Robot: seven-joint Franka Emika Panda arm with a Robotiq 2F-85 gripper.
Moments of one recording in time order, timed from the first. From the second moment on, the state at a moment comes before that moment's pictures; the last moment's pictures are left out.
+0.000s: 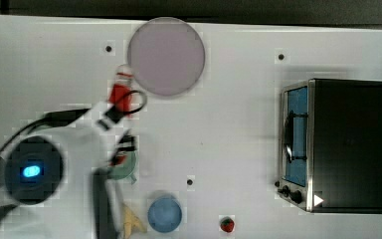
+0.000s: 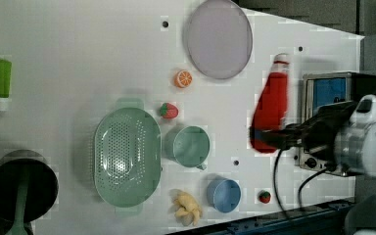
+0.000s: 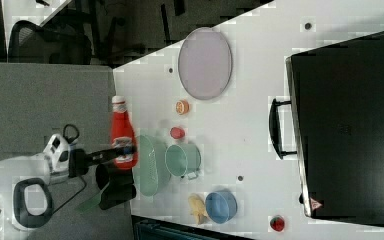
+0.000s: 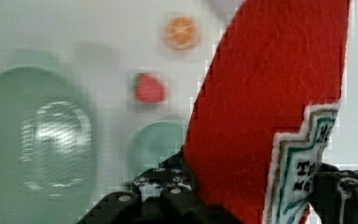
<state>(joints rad) -0.09 -0.20 0.48 -2.23 0.12 0.53 -0.58</state>
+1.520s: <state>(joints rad) -0.01 0.42 0.79 -2.23 0.00 0.97 0.02</state>
